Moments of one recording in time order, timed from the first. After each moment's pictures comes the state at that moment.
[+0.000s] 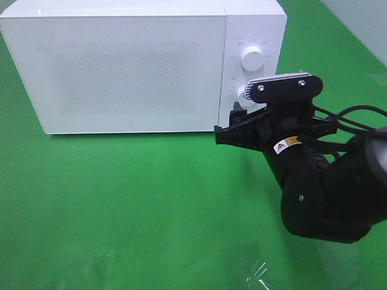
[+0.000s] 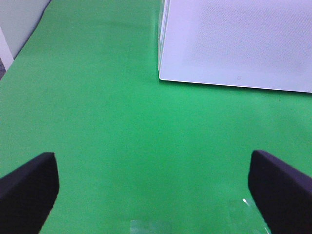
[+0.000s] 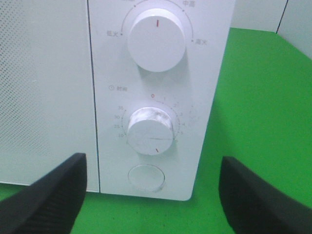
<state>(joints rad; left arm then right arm) 0.04 -0.01 -0.52 -0.10 1.07 0.03 0.80 1.89 -0.57 0.81 -1.22 -0.33</state>
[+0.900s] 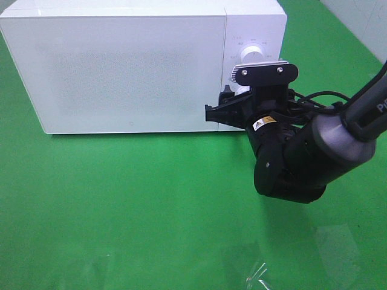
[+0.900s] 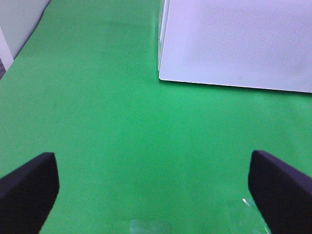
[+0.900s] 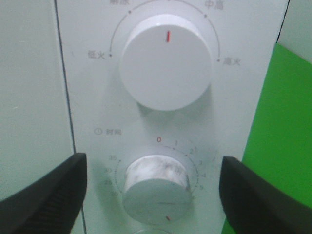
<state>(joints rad) 0.04 -0.01 -0.52 -0.10 1.07 0.03 0.69 2.07 -0.79 0.71 -1.22 -0.29</state>
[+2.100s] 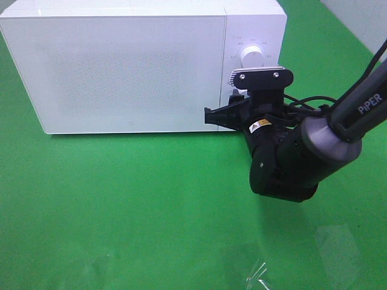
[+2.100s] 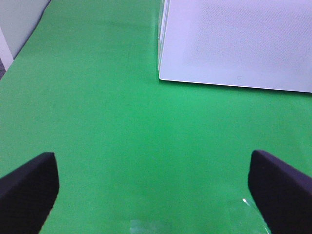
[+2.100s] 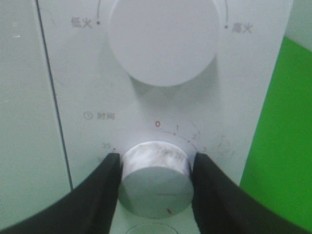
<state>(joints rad) 0.04 -0.01 -0.52 -0.10 1.07 0.03 0.67 2.13 -0.83 0.70 -1.21 -0.27</state>
